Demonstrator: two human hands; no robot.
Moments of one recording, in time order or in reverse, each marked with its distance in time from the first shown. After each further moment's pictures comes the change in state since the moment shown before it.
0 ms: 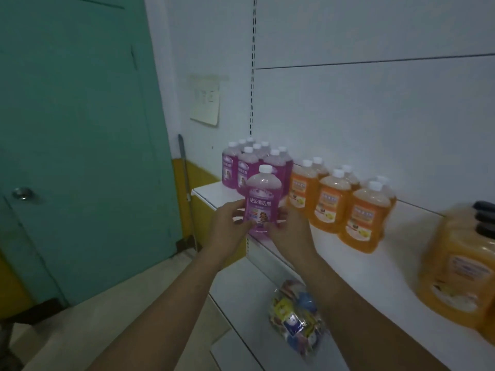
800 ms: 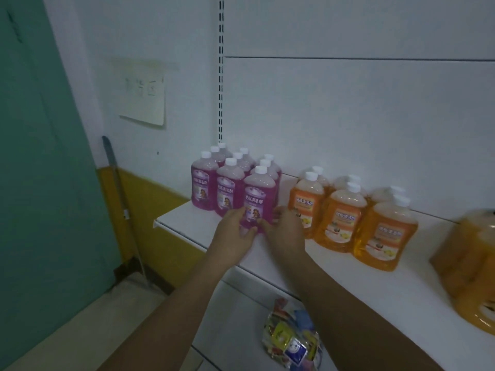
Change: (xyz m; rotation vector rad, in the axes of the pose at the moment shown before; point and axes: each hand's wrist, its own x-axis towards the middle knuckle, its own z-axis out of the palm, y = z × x) left_hand 0.141 -0.088 0.019 0.040 -0.310 0.109; right_hand 0.131 0.039 0.074 -0.373 0.351 0.234
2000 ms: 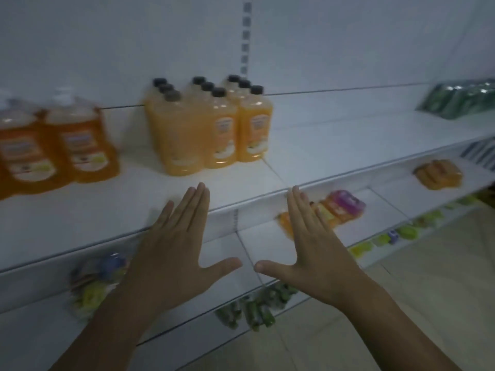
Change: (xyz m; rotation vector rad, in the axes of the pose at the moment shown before) left_hand -0.225 0.208 0.177 0.432 -0.791 0.866; right_hand -0.394 0.121 -0.356 -0.732 0.106 0.432
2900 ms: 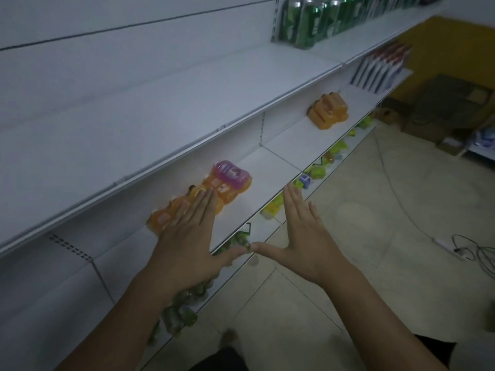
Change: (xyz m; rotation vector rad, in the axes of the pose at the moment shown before) left_hand 0.270 0.357 0.204 -0.139 -0.304 0.269; right_hand -0.067 0.433 -0.030 0.079 0.020 0.450
